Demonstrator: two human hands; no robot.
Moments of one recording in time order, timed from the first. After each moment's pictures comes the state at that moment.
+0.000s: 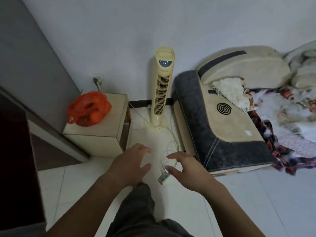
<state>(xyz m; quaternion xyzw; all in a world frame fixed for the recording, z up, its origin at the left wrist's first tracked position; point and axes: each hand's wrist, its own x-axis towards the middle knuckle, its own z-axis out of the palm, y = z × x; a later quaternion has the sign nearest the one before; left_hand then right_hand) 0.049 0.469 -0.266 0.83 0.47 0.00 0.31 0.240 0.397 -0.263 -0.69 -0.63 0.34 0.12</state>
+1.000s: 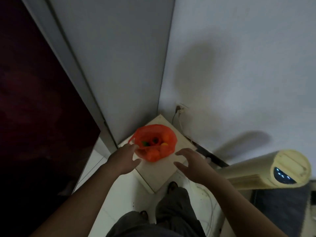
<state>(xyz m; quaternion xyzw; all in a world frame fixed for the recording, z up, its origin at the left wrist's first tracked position) -0.154 0.780 -0.312 0.52 0.78 0.07 0.35 0.080 0.874 -0.289 -0.43 -0.85 0.31 -0.05</state>
